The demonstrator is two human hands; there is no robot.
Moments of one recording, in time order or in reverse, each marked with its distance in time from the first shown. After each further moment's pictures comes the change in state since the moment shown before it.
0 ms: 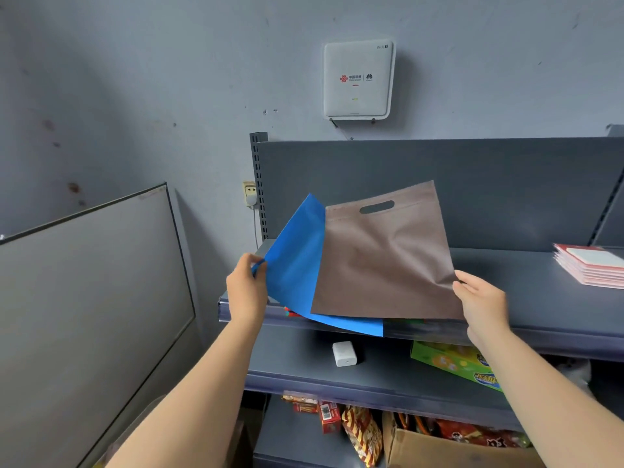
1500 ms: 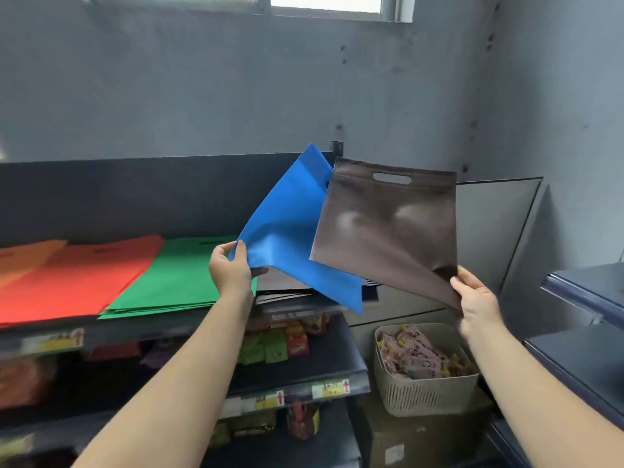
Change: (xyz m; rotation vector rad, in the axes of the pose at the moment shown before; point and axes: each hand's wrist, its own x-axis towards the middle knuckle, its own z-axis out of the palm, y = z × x) left_hand -0.388 0.081 -0.479 -0.195 1.298 -0.201; right_hand -0.411 -0.066 0.092 0.489 -1.290 0.434
